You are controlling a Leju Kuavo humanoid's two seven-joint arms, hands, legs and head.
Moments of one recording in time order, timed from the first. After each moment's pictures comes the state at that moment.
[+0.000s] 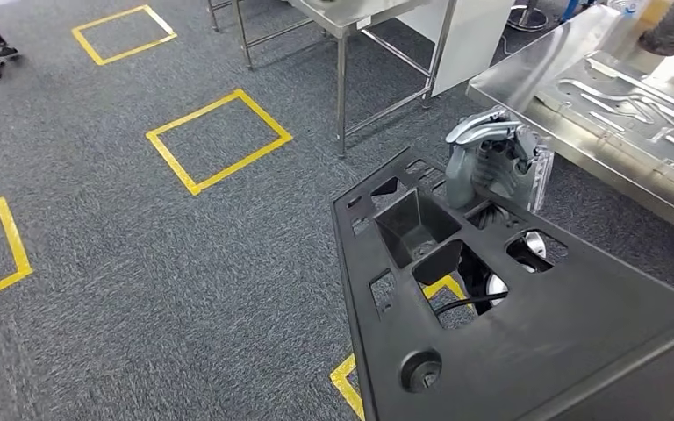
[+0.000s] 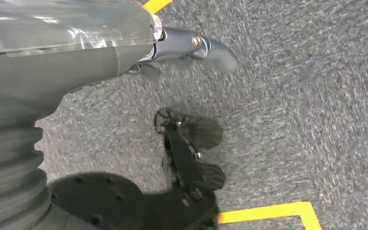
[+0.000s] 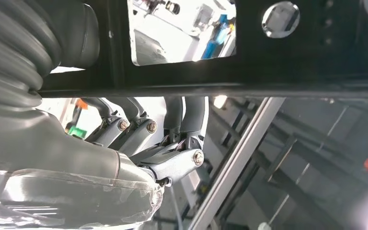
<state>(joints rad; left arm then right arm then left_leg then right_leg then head) -0.09 -0.03 1.18 -0.22 -0.90 -0.07 -0.21 -0.43 -0.06 0.26 -1.82 0.09 -0.10 -0.58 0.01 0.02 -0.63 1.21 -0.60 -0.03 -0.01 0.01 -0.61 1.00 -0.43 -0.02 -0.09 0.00</state>
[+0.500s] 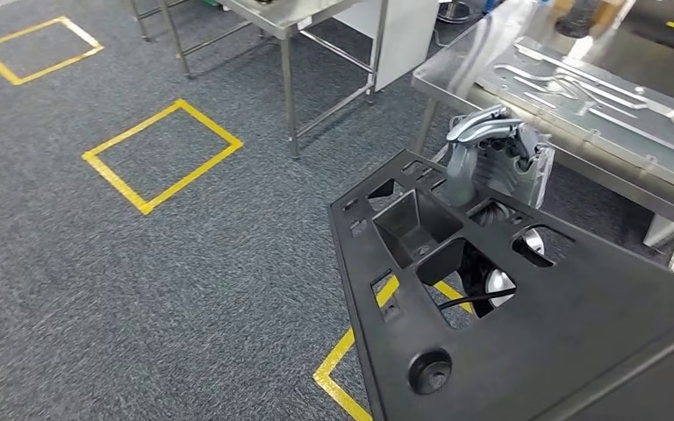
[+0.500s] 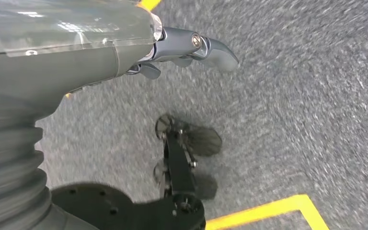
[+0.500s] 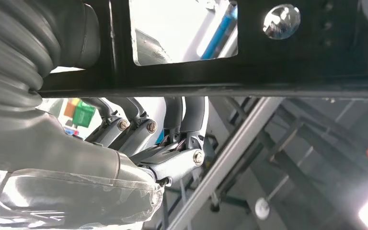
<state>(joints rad) -0.09 -0.04 1.18 -0.22 -0.89 -0.07 -0.22 -0.44 -0.06 0.26 -1.82 0.06 -0.09 -0.58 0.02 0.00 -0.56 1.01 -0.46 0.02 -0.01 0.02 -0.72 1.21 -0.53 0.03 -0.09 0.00</state>
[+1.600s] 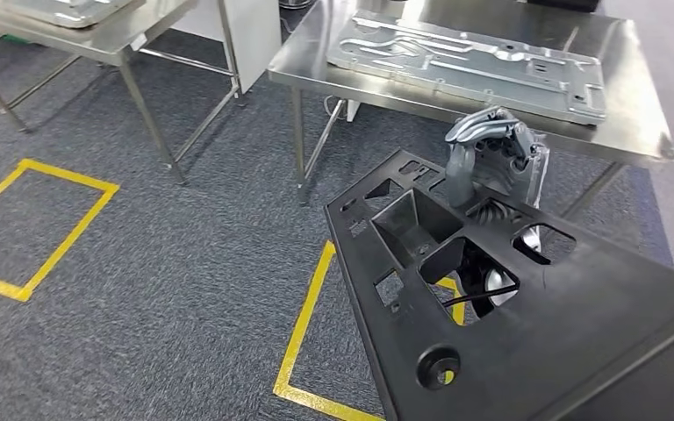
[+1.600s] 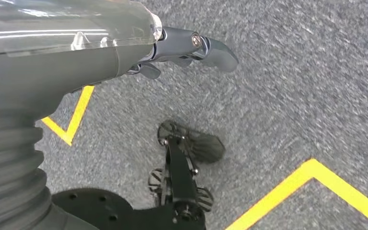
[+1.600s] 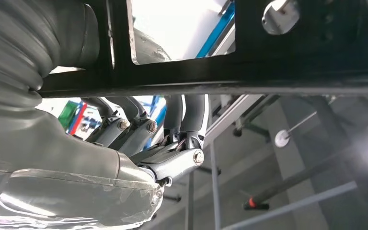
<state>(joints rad) -0.09 -0.04 1.20 -0.22 -0.89 -0.06 -0.21 -0.44 -0.08 0.27 -1.79 0.02 -0.09 -0.59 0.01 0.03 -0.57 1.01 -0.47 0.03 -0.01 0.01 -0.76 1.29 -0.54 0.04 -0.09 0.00</state>
